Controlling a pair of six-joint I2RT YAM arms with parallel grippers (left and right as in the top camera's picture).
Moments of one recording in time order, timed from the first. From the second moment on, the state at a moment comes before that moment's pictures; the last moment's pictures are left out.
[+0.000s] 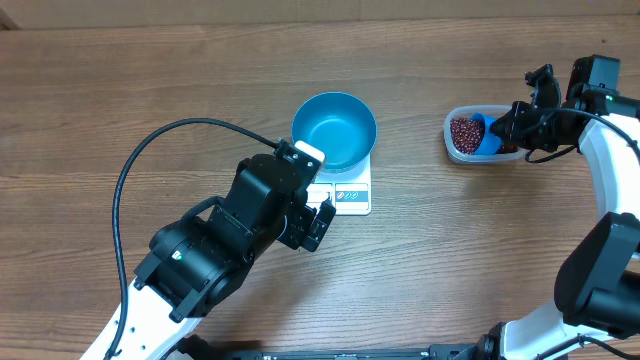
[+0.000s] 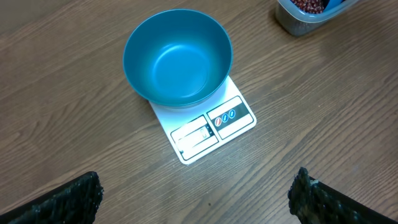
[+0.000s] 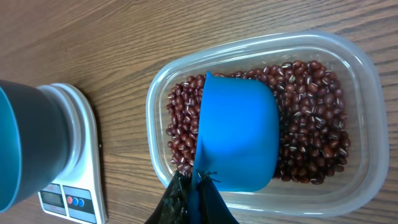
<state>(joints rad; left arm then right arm) -0.69 1.11 1.23 -0.93 -0.14 -0.11 -0.29 1.79 1.43 -0.86 -0.48 -0.04</state>
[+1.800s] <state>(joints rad) -0.69 1.11 1.23 -0.93 -0.14 -0.11 -0.54 1.79 1.43 -0.87 -1.00 0.05</state>
